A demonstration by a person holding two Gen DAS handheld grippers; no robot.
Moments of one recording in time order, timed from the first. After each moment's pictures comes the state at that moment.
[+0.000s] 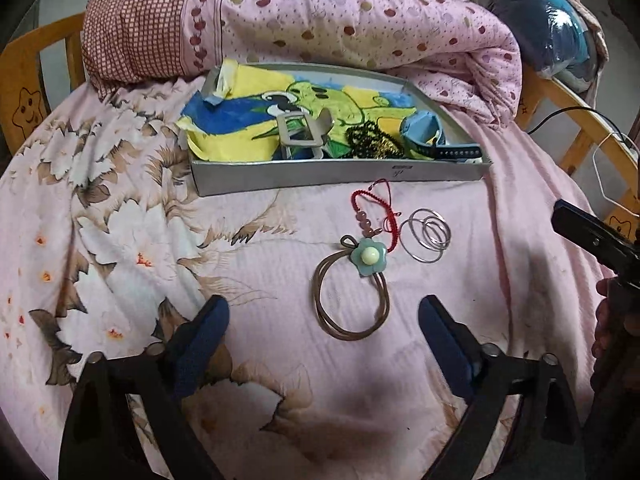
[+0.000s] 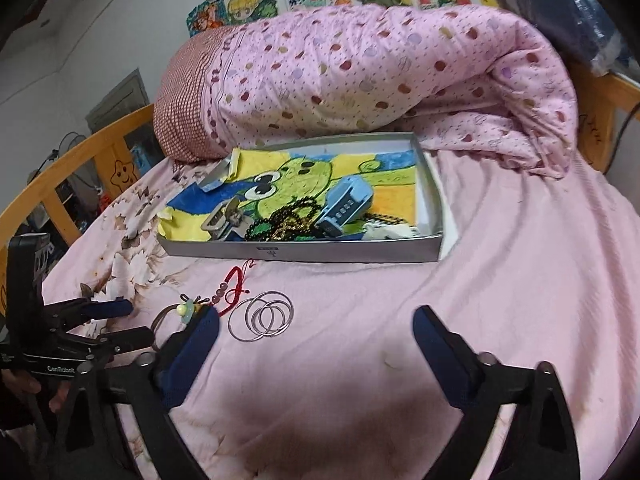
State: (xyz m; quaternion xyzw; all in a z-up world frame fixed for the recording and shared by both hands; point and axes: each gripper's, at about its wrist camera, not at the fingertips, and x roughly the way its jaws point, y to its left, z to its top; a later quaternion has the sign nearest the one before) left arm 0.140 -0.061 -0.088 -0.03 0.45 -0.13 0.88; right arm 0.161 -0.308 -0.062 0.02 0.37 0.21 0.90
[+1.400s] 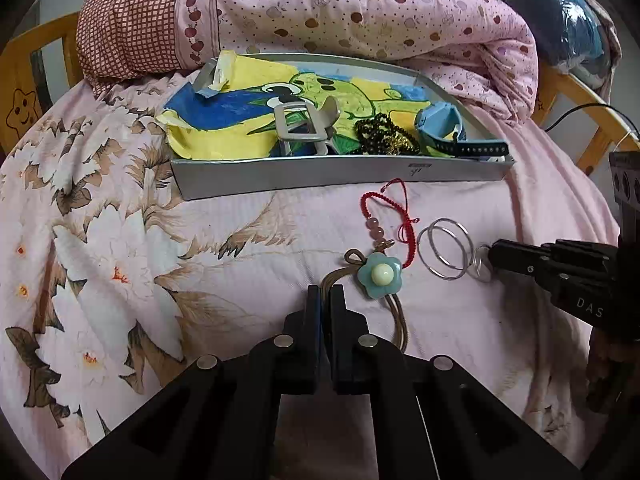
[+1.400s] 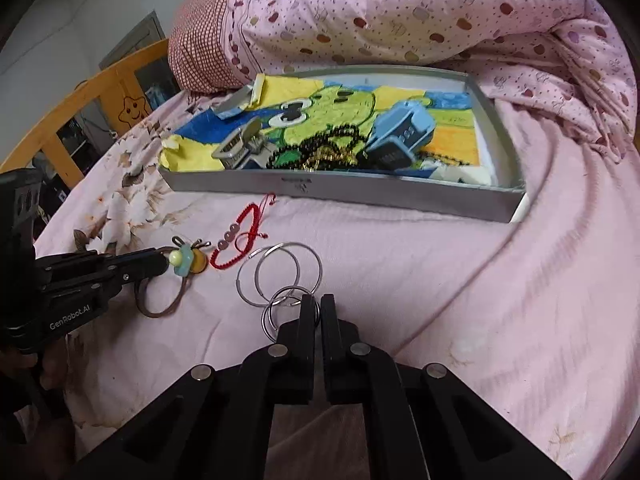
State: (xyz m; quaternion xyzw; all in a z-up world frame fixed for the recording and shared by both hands) left arm 0.162 -0.072 -0.103 -0.03 0.45 -0.11 0.88; right arm 0.179 -0.274 -0.098 -0.02 0.45 0.25 0.86
